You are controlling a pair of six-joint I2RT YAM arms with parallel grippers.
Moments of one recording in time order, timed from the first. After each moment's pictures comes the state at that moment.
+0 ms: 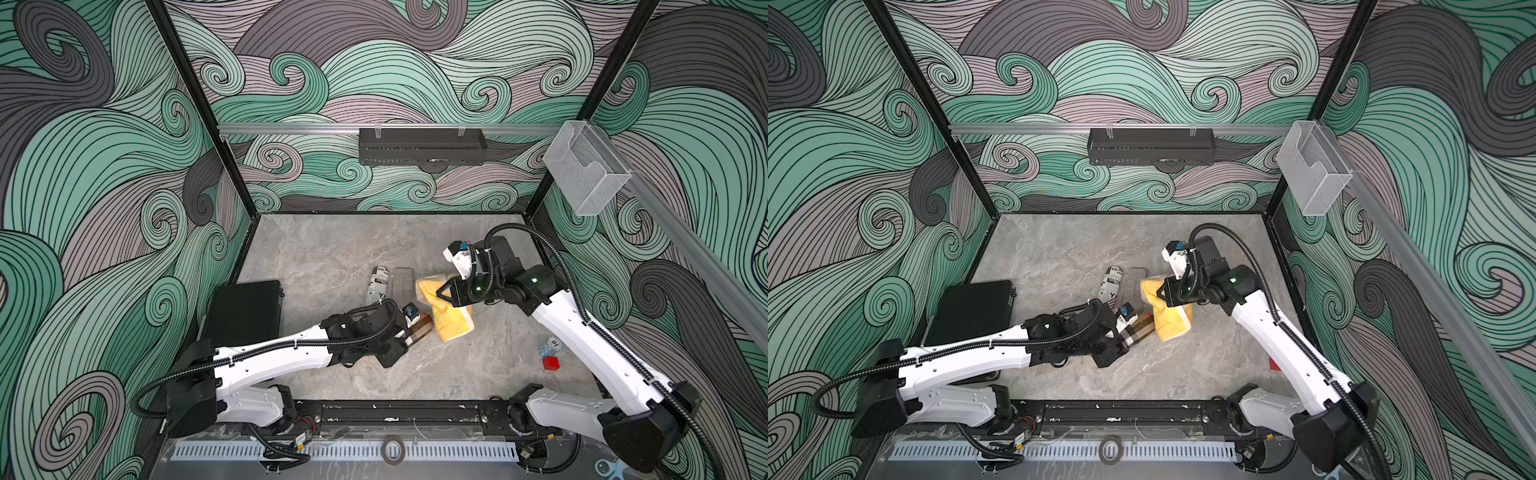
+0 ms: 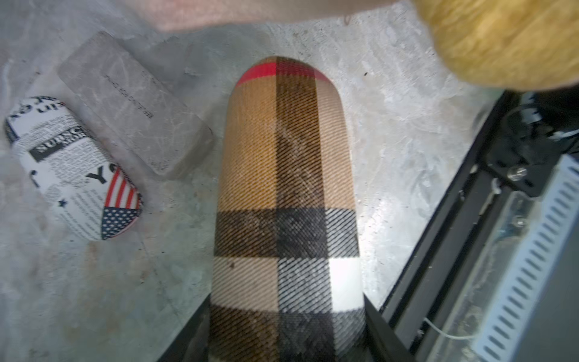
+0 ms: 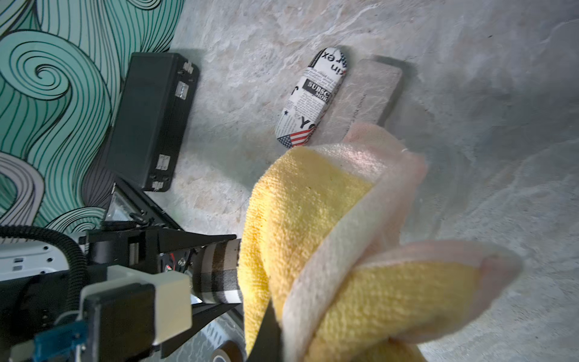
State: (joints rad) left arm -1.14 1.28 0.92 -0.60 -0.16 -0.14; right arm 0.52 1.22 1.22 -0.93 -0.40 0.24
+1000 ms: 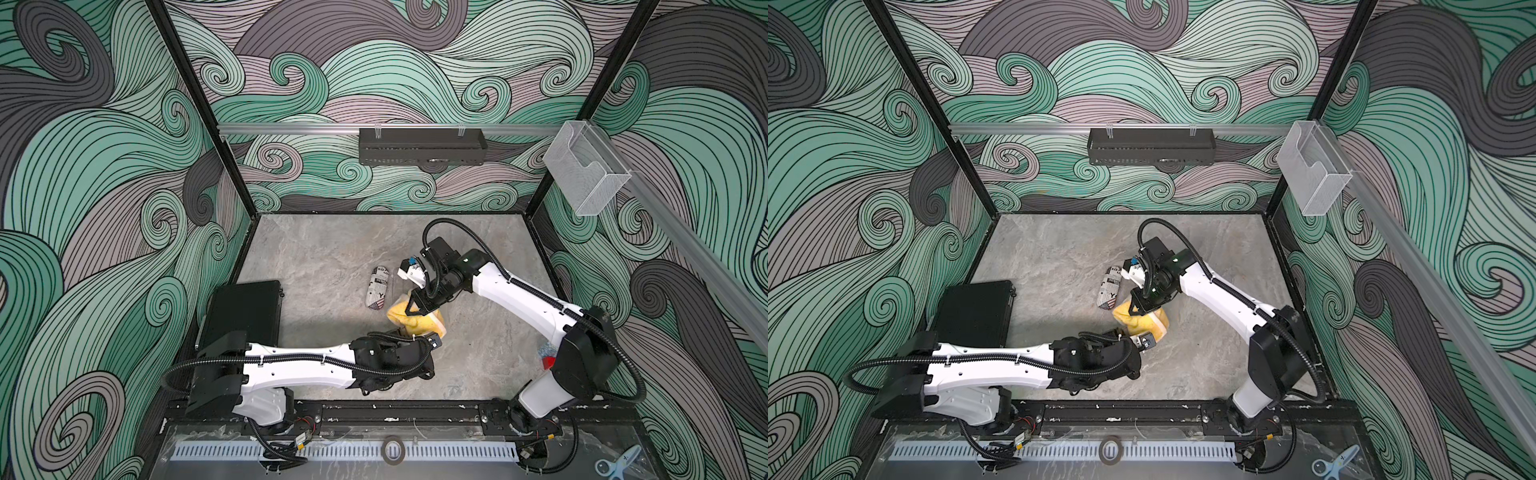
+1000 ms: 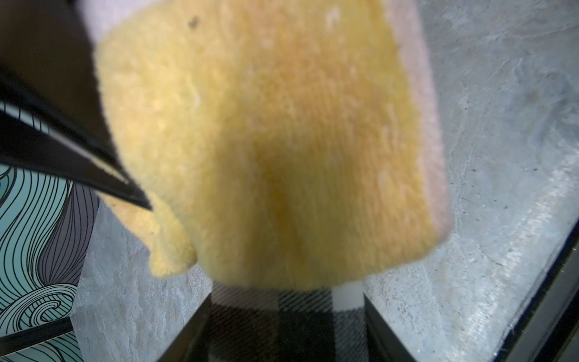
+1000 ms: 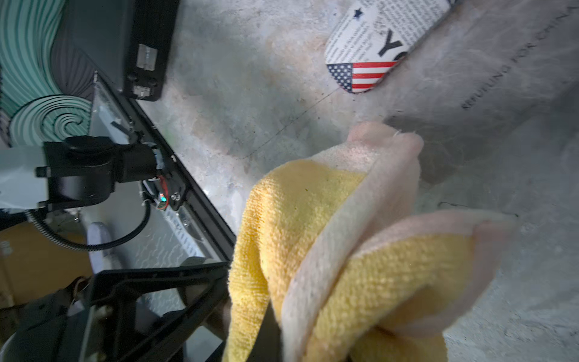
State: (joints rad) left arm -1.37 1.42 0.97 -0.62 -0.62 0.03; right arm 0.65 1.58 1.31 -0.97 -0.44 0.08
